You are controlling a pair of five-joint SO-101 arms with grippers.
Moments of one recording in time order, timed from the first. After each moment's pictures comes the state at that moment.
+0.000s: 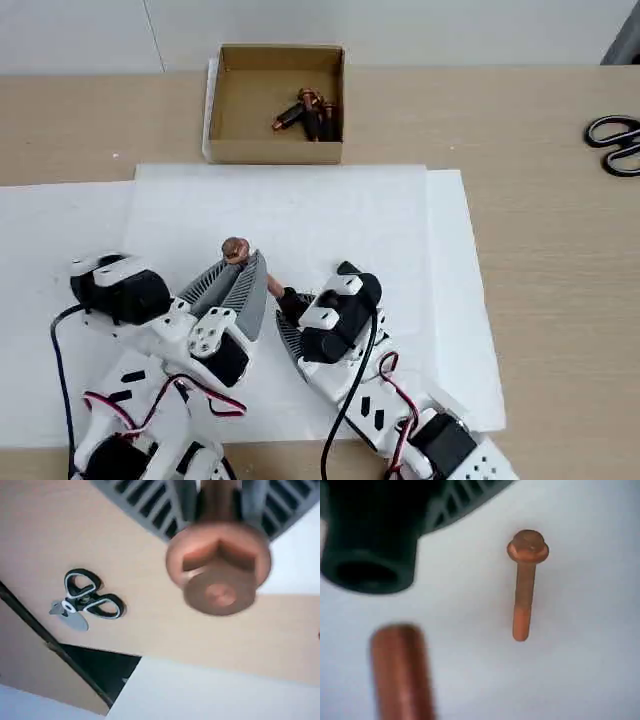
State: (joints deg) left arm 23.2 -103.3 70.0 53.3 32.1; right arm -46.8 -103.6 91.2 38.7 -3.6
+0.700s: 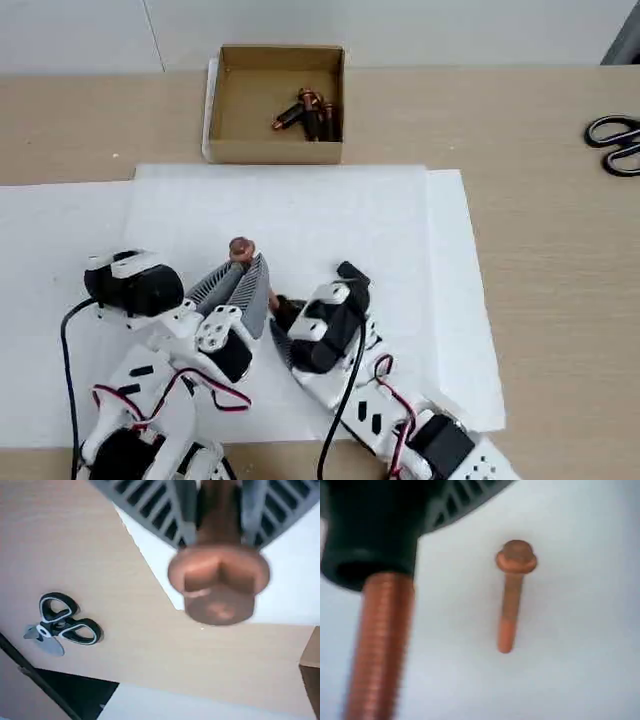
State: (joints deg) left arm 23.3 -103.4 73.7 52.8 32.0; right arm -50.2 -103.6 90.5 38.7 -1.2
